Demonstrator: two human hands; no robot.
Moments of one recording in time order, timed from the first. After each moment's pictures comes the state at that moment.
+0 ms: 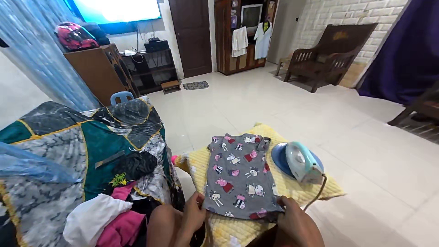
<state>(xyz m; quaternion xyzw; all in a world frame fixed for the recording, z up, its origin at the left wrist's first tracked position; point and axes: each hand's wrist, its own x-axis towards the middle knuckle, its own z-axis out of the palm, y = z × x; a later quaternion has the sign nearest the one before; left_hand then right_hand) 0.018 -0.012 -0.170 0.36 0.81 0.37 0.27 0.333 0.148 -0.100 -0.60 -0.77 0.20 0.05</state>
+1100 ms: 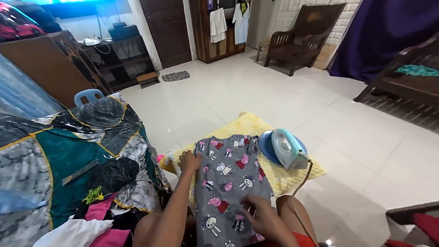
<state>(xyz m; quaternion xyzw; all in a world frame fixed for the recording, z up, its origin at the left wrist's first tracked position) -0.058 0.184 -0.145 0.36 0.88 0.24 0.19 0.290 0.131 -0.111 -0.38 -0.84 0.37 0.11</state>
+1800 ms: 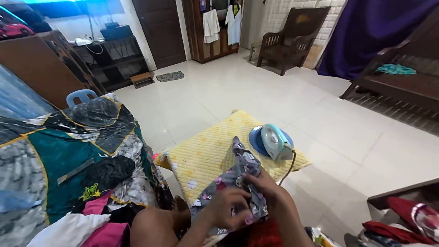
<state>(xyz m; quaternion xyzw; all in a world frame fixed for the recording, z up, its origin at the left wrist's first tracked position) 0.118 0.053 -0.108 0.80 0.39 0.42 0.19 0.298 0.172 -0.074 -0.41 -0.60 0.61 0.31</state>
